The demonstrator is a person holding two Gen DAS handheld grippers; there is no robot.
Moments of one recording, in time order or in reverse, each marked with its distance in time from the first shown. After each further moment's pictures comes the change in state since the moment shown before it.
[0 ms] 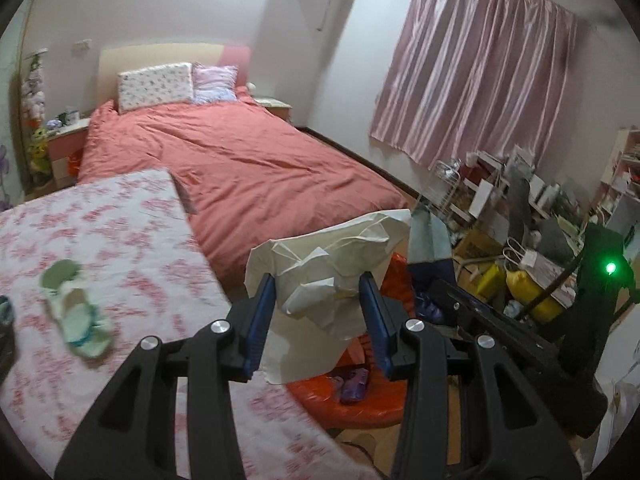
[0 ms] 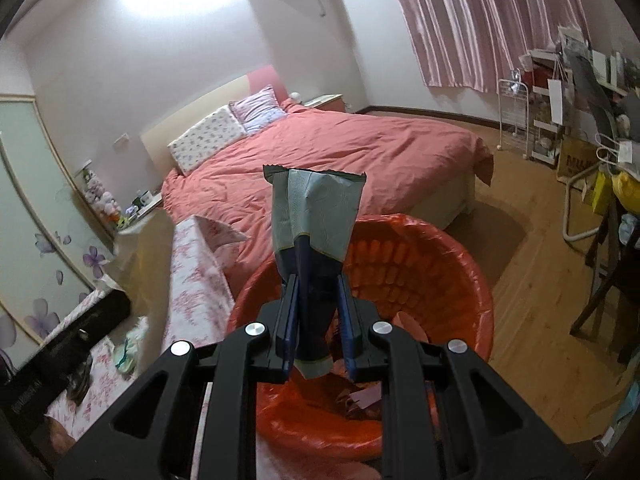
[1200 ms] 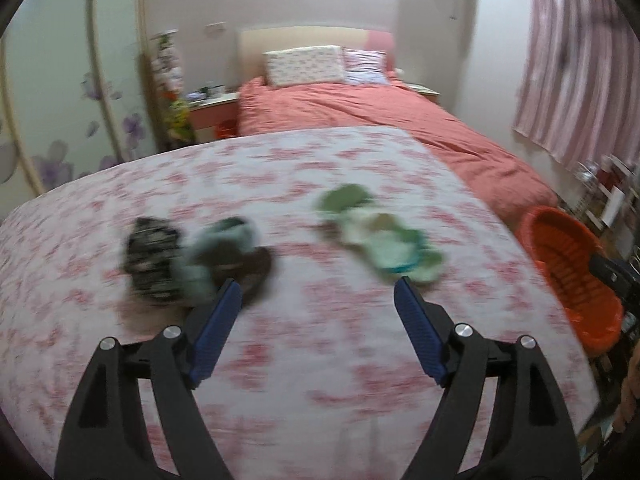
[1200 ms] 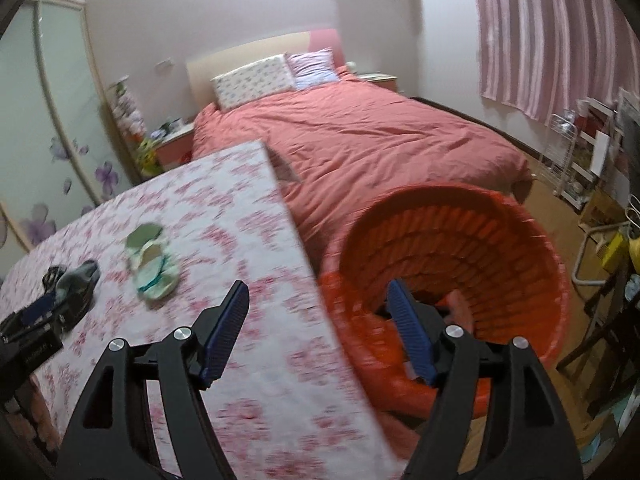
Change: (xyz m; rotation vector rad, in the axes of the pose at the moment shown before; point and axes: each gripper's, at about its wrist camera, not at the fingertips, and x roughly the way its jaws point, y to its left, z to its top) left arm -0.104 0.216 -0.072 -0.138 0.036 0.549; right arm 0.003 0.107 -0.056 -0.291 0.119 0.035
